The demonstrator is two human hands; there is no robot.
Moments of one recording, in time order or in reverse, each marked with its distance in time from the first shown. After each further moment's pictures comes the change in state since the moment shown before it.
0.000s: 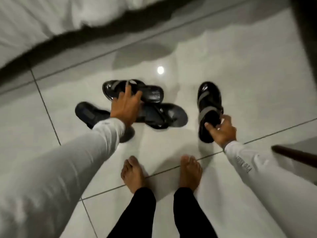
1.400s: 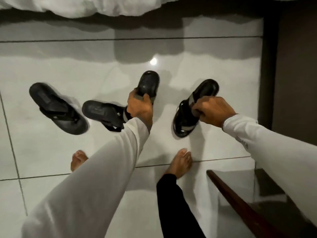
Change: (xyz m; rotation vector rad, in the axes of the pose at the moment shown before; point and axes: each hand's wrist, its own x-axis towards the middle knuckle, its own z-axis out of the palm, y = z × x) left_hand 0.082 0.222 -0.060 -1.555 0.301 -1.086; right_hand 0.127 -0.153 -0.201 -1.288 -0.278 -1.142
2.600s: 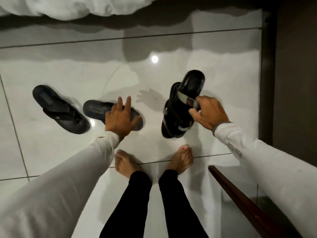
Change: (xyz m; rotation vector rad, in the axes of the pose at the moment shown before) left_hand 0.033 -0.037 -0.082 1.316 -0.305 0.616; right_hand -0.013 -0.028 0.015 0.513 0.187 0.375
